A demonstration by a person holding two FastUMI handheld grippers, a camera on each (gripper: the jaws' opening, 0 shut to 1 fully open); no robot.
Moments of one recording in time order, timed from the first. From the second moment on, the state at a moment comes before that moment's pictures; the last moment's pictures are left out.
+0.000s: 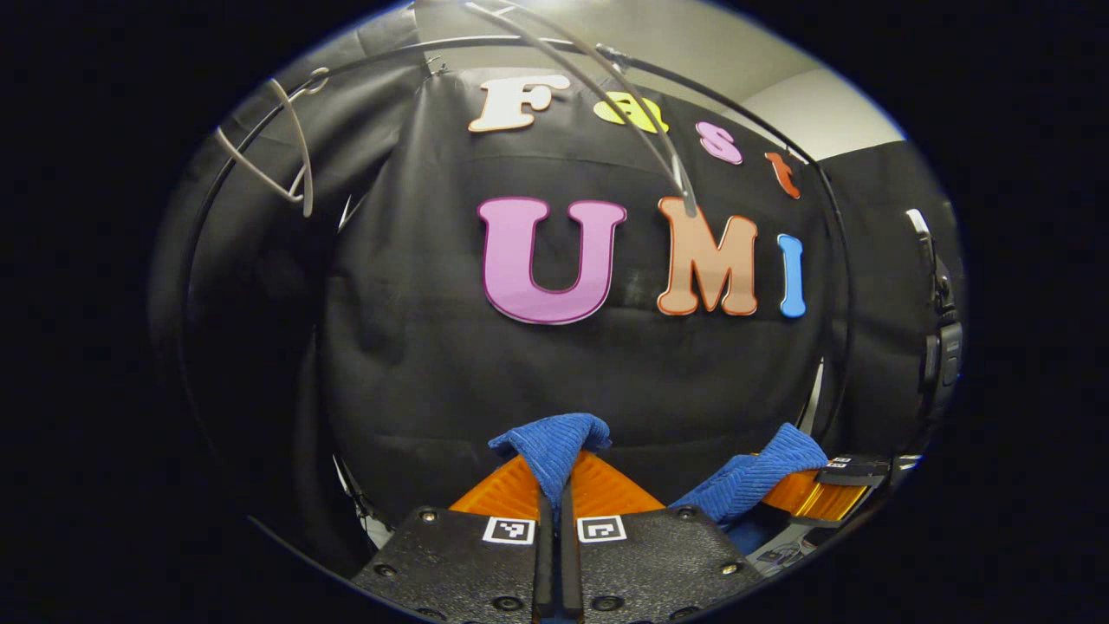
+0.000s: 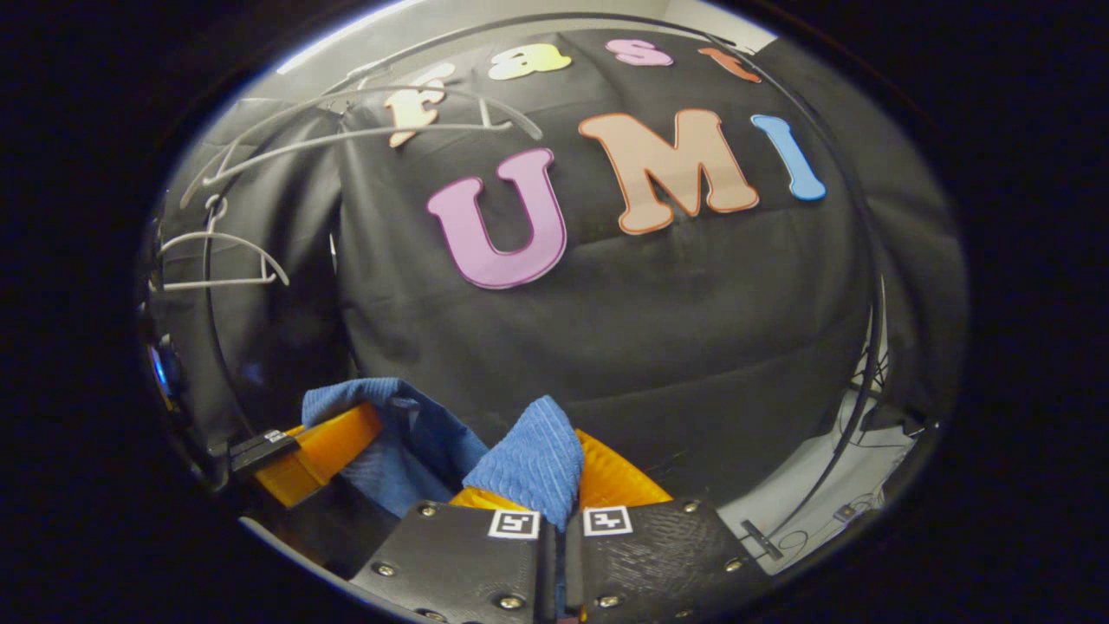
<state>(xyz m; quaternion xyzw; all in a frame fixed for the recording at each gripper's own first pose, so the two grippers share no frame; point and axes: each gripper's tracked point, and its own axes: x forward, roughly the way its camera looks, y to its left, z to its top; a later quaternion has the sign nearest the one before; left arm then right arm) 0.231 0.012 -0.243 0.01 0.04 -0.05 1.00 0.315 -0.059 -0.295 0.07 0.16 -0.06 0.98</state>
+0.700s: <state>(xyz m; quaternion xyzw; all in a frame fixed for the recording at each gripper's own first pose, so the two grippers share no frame) 0.222 0.017 -0.401 0.04 0.17 -0.05 0.98 0.285 -0.091 -0.460 -0.01 0.29 -0.11 0.95</state>
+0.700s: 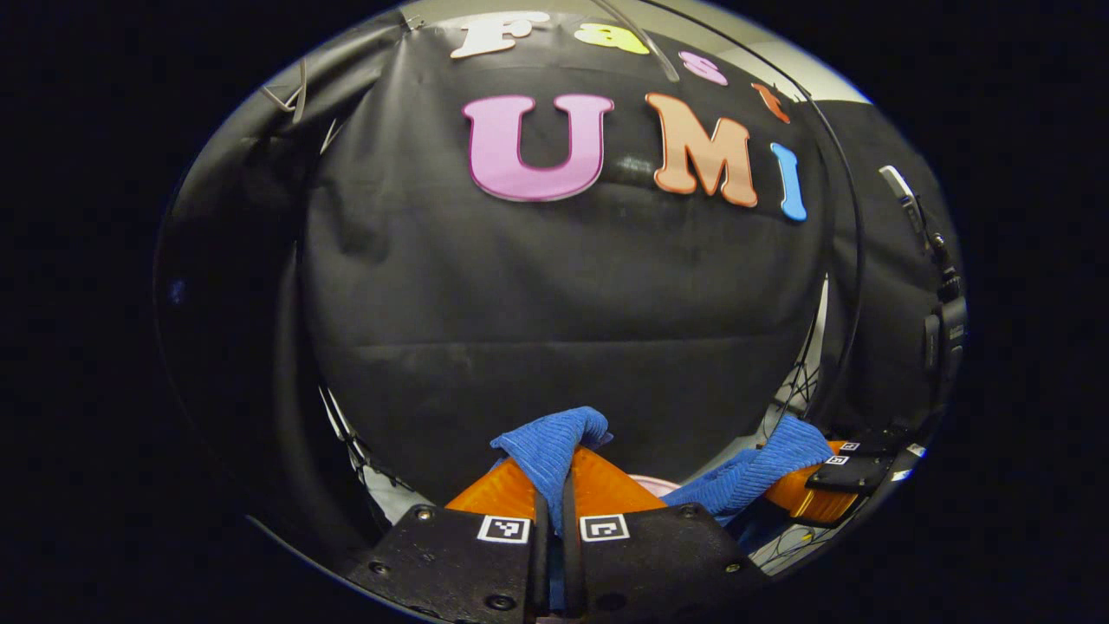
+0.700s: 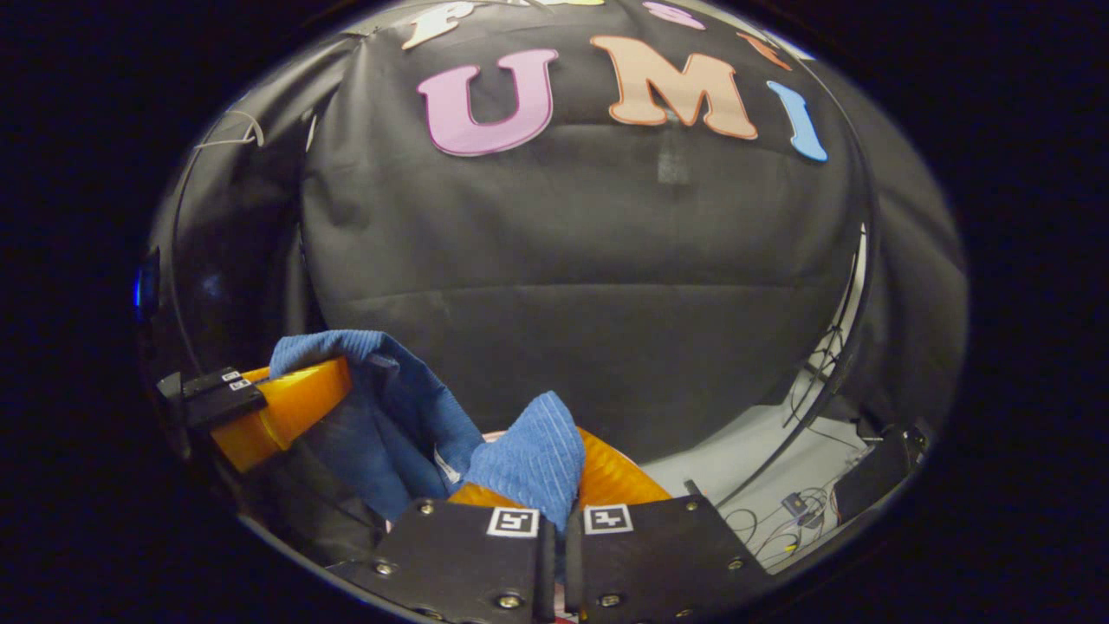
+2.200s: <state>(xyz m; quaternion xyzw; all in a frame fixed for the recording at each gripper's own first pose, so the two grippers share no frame) 0.154 0.064 -0.314 0.05 0.20 -0.03 0.98 0.232 -0.077 -0.315 -0.01 0.23 -0.16 0.96</state>
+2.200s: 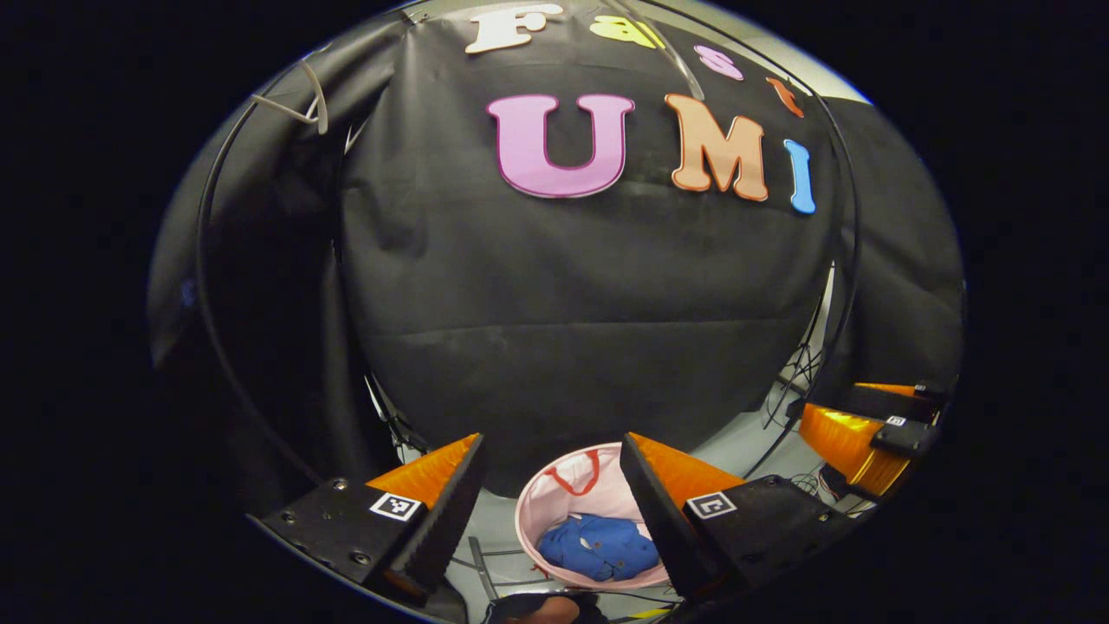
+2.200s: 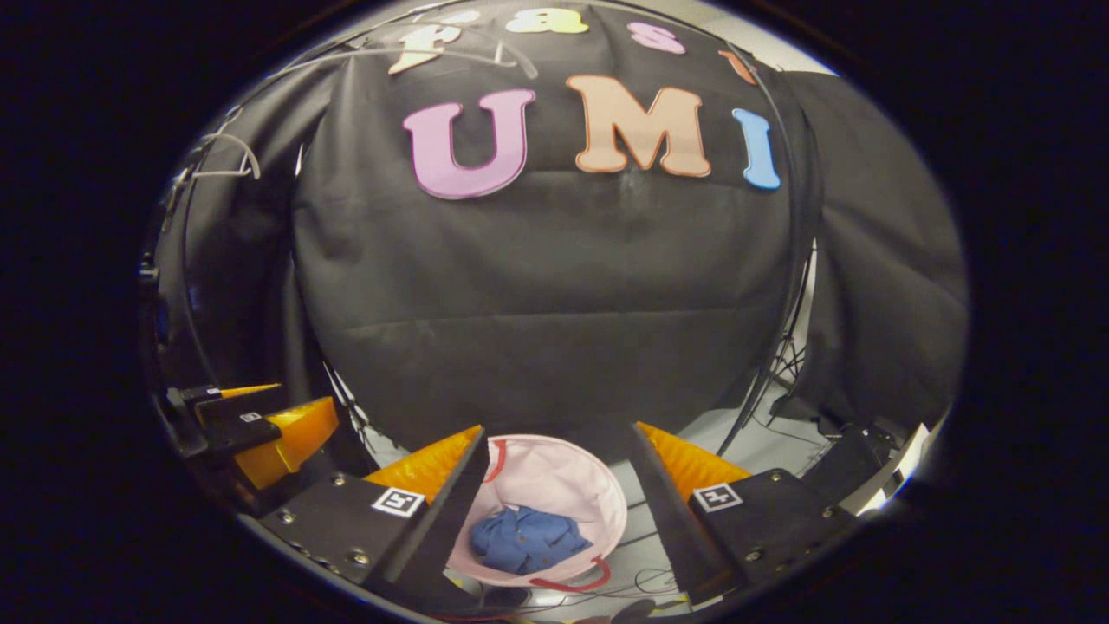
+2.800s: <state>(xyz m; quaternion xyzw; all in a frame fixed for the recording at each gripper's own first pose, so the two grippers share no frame) 0.139 0.057 -0.201 0.05 0.13 -0.03 0.99 0.221 -0.062 -0.198 -0.02 0.15 -0.15 0.98</state>
